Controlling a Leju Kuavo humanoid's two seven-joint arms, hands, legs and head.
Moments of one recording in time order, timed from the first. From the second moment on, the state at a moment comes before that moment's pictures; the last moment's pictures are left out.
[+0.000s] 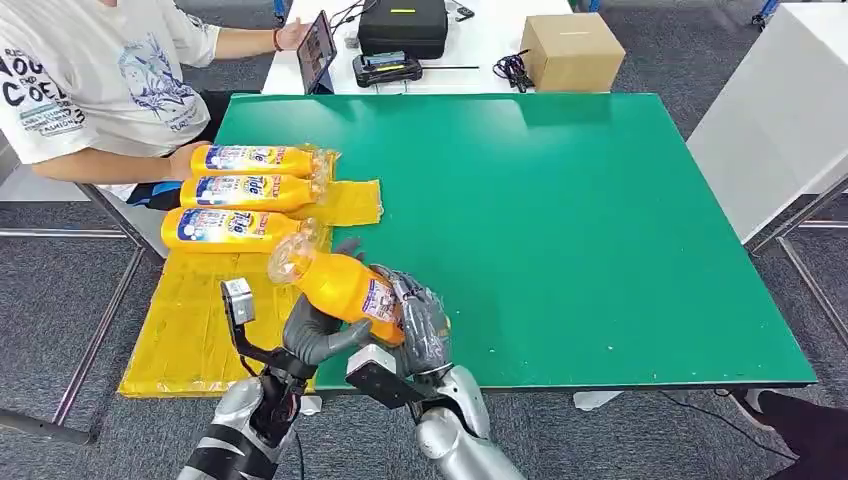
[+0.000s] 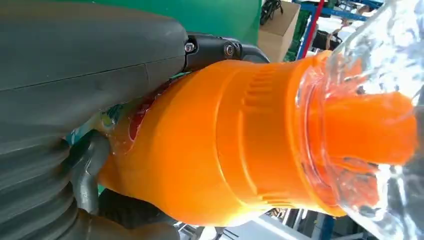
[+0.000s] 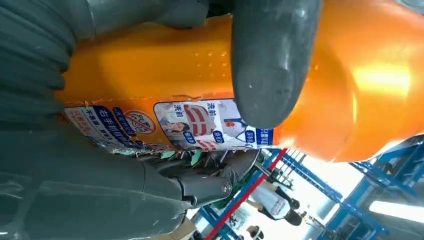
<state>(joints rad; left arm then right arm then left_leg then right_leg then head) -0.23 -0.21 -0.23 -1.10 0.35 -0.33 -0.30 -0.22 0.32 0.52 -0.98 0.59 -0.56 -0.60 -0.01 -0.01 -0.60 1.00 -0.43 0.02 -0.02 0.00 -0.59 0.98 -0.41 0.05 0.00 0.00</state>
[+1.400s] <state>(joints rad) -0.21 -0.20 -0.21 -1.12 0.37 -0.29 -0.33 -0.24 0.32 0.56 -0.92 0.52 -0.55 -0.59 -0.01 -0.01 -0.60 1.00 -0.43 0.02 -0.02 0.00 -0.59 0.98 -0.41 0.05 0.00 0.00</state>
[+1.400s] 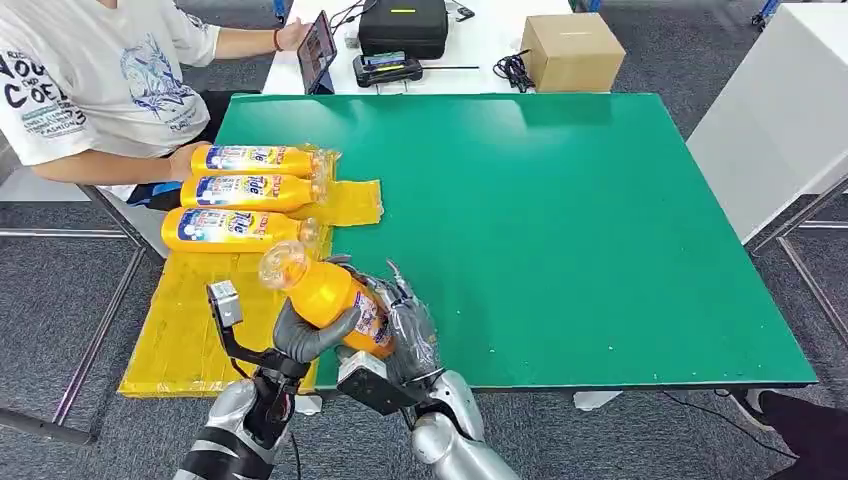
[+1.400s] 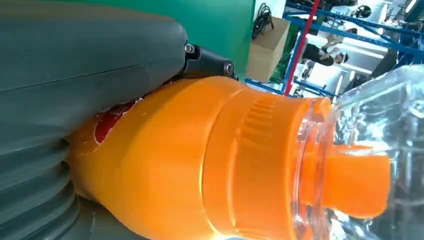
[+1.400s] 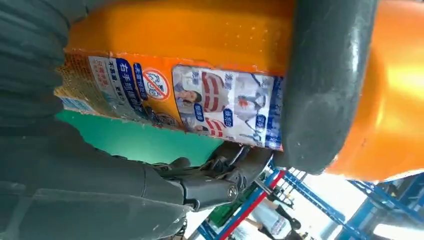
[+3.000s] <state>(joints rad) -0.33 -0.14 0.09 -1.25 -1.28 0.70 -0.56 -0.13 0.29 0.51 -1.55 0.12 -0.33 -0.60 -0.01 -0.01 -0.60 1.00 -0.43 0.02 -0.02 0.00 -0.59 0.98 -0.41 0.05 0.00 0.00</state>
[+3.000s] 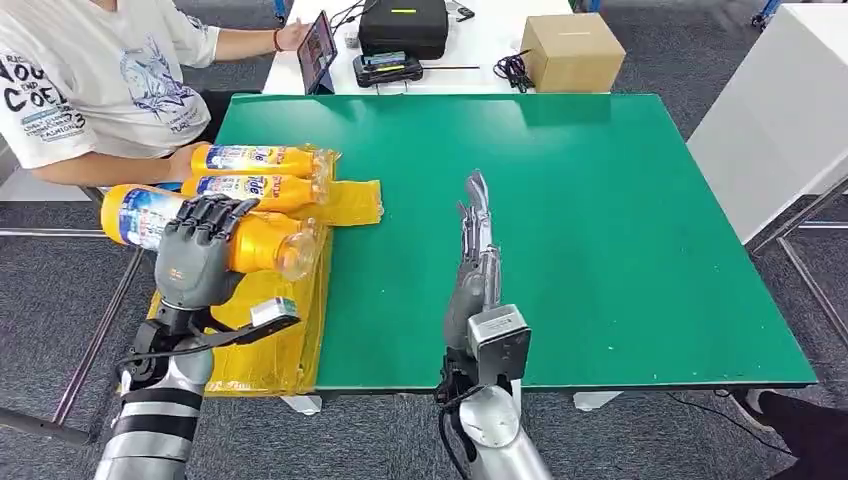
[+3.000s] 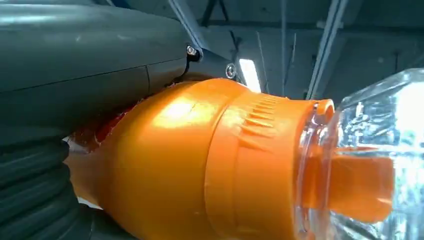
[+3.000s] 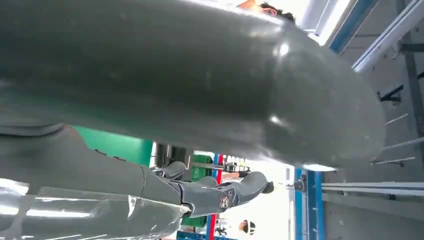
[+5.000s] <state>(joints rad) -0.46 0.03 -0.16 -0.73 -1.15 0.22 -0.32 -0.09 0.29 0.47 -1.60 0.15 -0.23 -0.54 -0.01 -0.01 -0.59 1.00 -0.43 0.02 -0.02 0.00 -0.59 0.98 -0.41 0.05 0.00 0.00</state>
